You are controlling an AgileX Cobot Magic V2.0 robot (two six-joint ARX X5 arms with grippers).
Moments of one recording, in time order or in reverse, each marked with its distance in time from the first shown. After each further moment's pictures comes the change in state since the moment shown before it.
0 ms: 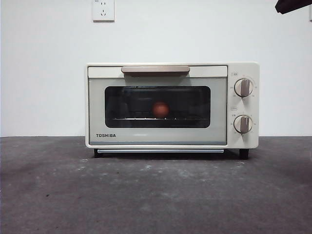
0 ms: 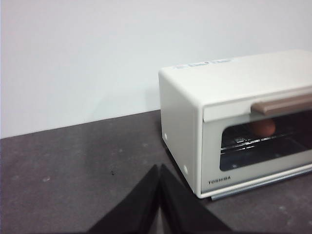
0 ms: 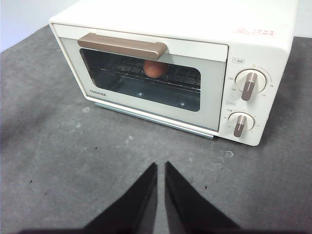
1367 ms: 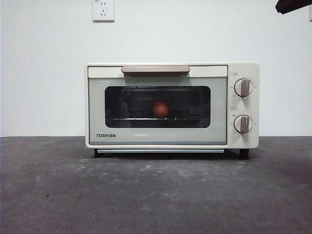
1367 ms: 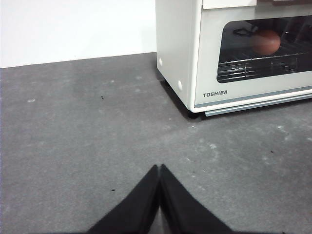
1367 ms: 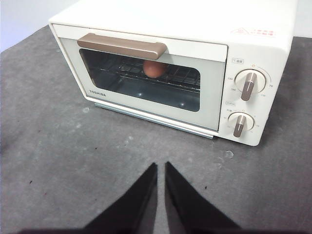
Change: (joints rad) left arm 0.003 -0.401 -0.346 -0.186 -0.007 -0.008; right arm 0.000 0.000 0.000 0.000 0.000 0.000
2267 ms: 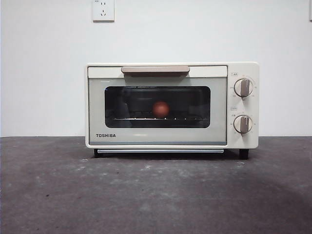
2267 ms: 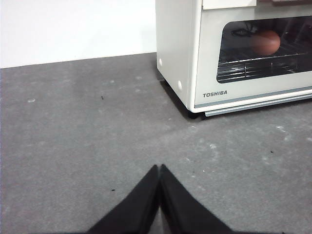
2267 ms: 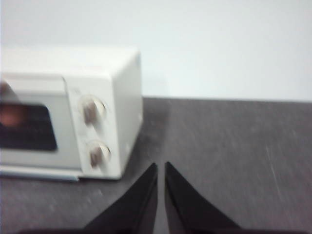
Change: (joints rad) left arm 0.000 0.000 0.000 0.000 0.000 0.000; right arm -0.755 -0.500 -0.476 0.312 -0.322 -0.240
